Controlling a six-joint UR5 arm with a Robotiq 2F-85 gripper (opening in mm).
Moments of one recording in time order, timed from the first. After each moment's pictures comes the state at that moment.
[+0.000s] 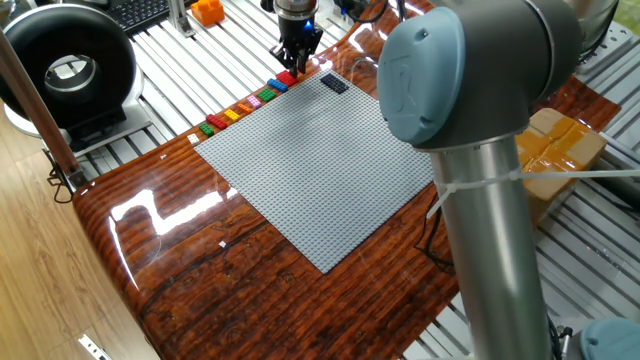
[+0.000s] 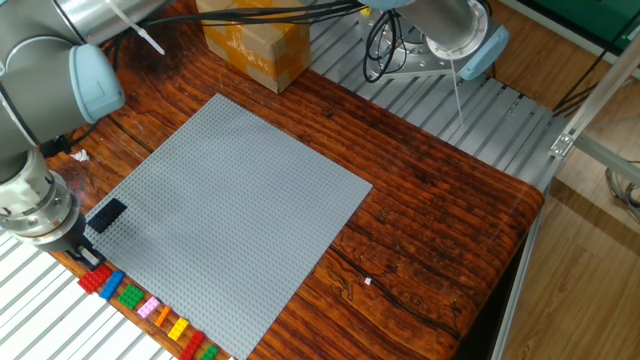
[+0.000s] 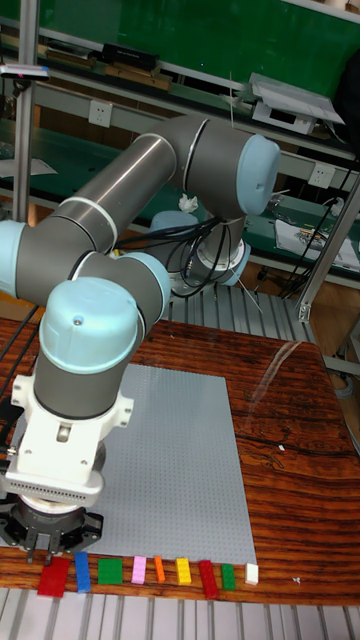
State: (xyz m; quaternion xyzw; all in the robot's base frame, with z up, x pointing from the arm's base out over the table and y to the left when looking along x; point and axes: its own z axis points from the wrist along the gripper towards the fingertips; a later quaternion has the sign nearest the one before) arm 0.788 -0.125 0.015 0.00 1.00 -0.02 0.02
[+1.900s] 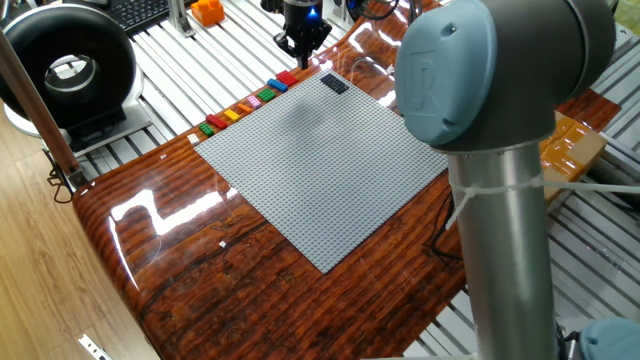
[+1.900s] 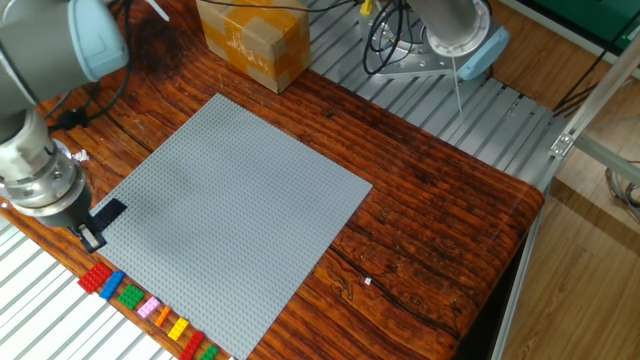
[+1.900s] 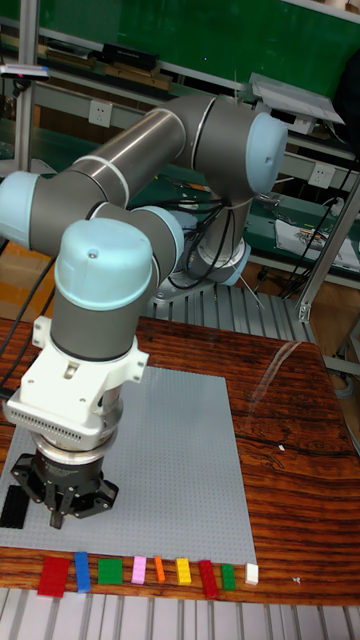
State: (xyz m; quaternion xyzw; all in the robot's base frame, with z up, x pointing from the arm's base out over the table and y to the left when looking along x) arm 0.759 -0.108 0.055 0.12 0.99 0.00 0.02
